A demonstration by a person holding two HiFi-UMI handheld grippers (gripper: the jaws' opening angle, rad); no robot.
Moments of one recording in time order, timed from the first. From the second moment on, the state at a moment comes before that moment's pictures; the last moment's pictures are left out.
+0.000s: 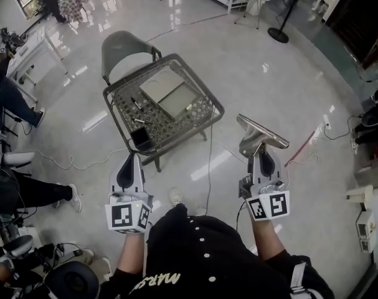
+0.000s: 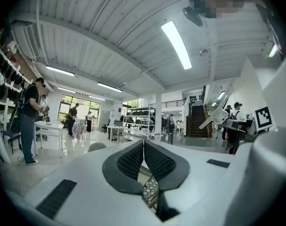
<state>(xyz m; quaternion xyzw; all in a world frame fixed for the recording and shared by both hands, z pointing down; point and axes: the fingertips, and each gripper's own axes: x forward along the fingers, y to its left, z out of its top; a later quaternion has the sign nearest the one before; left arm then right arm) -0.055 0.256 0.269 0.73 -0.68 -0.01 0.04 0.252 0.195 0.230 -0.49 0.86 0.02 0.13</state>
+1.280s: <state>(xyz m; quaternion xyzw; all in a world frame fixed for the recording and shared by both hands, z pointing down) -0.143 0.136 0.285 0.76 -0.65 -0.01 0.05 0.161 0.097 0.232 -0.52 0.85 0.03 0.12</state>
